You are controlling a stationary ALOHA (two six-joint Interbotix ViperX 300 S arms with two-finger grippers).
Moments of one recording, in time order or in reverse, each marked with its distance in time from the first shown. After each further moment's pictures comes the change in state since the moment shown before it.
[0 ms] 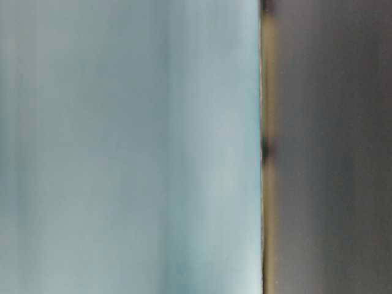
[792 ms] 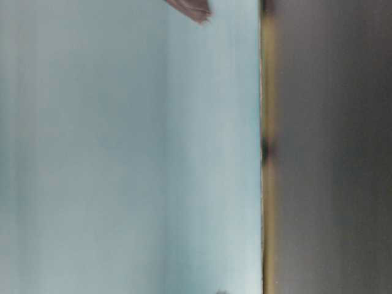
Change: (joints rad) left arm -0.072 0.558 -0.054 0.038 -0.258 -0.138; right arm 0.095 0.545 -0.181 0.026 0.183 0.067
